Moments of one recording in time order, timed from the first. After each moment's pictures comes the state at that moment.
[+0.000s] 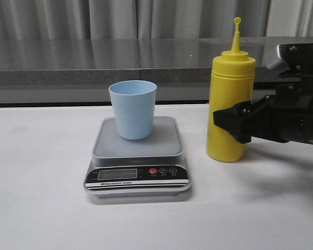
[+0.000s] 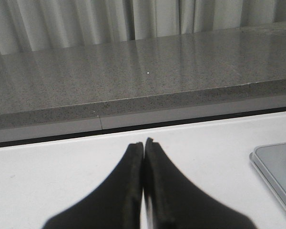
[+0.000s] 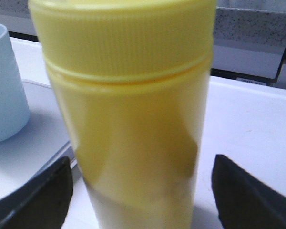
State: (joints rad) left arm -0.06 0.29 -0.35 0.08 0.24 -0.04; right arm 0.22 1.87 -0.49 -0.32 -1.12 0.18
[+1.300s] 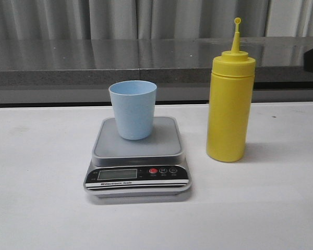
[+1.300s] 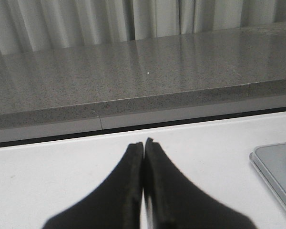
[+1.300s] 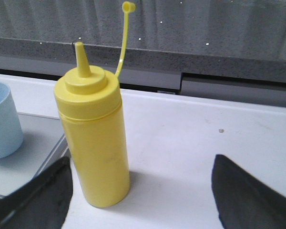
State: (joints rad) left arm -0.06 0.29 -0.35 0.08 0.24 -0.04; right arm 0.22 0.96 -0.26 -0.11 -0.43 0.17
